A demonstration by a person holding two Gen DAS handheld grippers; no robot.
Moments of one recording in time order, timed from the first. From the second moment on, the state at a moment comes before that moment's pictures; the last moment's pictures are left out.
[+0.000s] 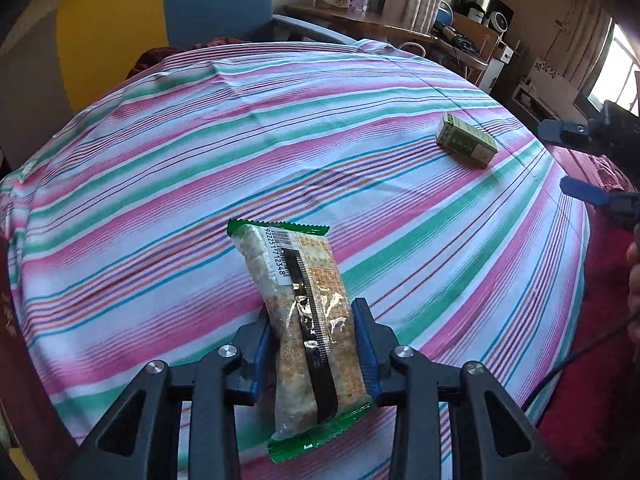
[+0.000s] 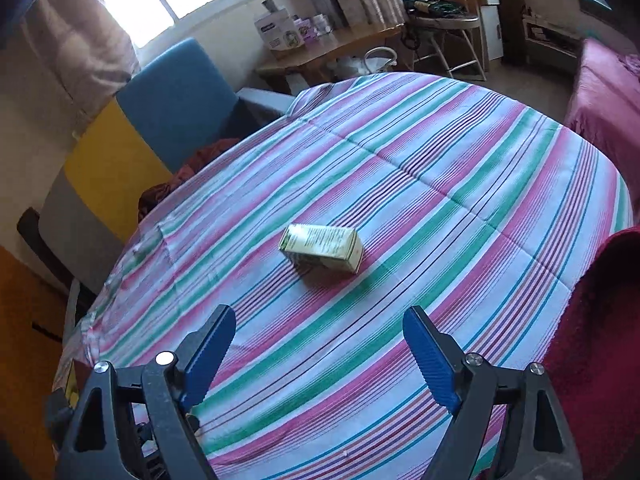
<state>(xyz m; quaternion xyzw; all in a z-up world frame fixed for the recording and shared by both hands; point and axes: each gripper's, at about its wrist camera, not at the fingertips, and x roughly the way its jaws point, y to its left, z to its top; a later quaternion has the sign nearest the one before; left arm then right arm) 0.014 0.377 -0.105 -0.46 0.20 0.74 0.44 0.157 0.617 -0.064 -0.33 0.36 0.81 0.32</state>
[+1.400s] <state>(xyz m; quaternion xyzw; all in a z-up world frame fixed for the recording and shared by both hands) 0.019 0.325 -0.097 -0.46 0.13 0.76 0.44 0.050 0.571 -0.102 -0.48 0.28 0.80 0.23</state>
